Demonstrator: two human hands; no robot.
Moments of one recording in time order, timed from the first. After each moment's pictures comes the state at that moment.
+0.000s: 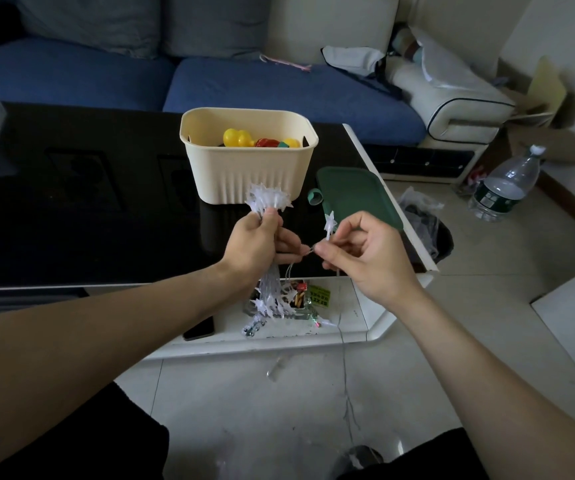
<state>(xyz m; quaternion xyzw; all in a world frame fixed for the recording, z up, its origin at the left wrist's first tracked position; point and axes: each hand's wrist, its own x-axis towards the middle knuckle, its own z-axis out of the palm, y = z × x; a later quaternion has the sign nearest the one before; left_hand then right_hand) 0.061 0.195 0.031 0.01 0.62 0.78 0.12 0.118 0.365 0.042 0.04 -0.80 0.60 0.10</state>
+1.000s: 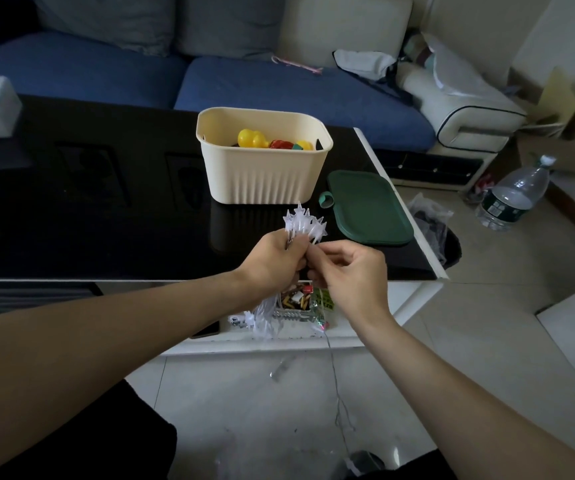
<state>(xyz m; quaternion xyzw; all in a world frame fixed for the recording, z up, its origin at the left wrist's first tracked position) 0.069 0.188 0.022 0.10 0.74 0.64 0.18 0.115 0.317 0.013 -0.09 -0.79 0.59 0.16</state>
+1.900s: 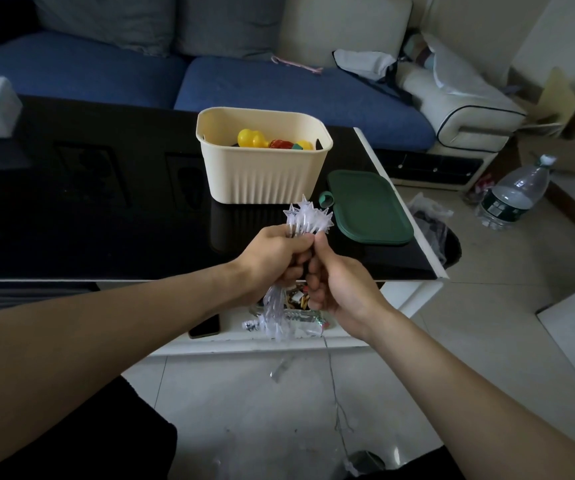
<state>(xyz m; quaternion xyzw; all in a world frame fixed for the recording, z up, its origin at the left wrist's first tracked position) 0.067 0.181 0.032 0.11 0.68 0.68 0.24 0.118 0.311 0.027 -0.15 -0.69 0.70 -0.09</state>
